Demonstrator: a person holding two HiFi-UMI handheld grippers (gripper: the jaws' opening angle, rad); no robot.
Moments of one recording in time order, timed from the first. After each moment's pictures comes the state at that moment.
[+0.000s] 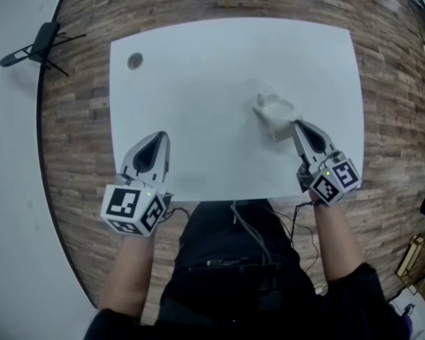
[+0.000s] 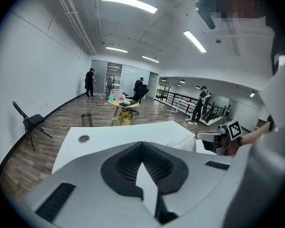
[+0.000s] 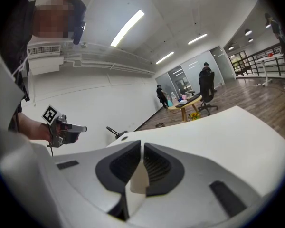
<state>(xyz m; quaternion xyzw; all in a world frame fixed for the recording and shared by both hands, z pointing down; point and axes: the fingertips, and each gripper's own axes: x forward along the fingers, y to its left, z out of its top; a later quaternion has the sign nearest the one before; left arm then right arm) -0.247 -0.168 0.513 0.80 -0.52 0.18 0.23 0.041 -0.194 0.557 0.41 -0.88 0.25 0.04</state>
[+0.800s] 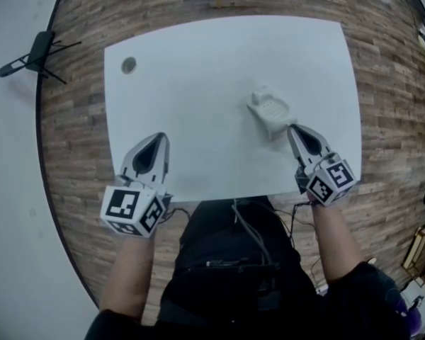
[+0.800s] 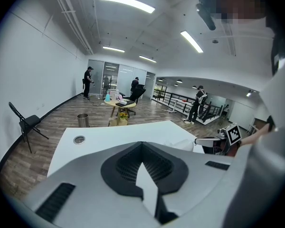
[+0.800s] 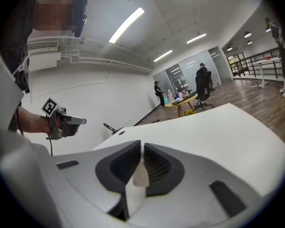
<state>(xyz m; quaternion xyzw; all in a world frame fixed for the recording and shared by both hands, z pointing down) -0.233 -0.166 0.512 0.81 -0.50 0.18 0.22 0.055 -0.173 0.577 0.43 -0.87 0.25 0.06</state>
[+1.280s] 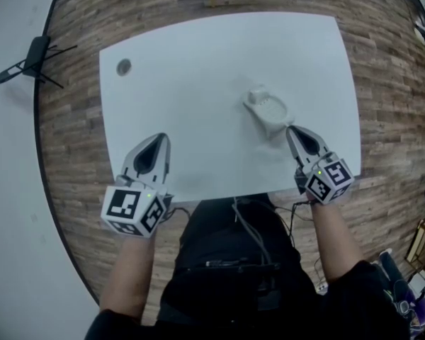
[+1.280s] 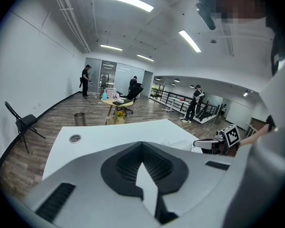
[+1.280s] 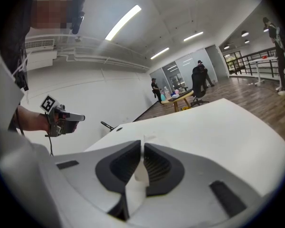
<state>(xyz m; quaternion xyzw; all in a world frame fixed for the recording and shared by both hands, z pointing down) -0.223 -0.167 0.517 0.82 -0.49 0.18 0.23 0.062 -0.162 0.594 0.44 -0.86 0.27 0.07</state>
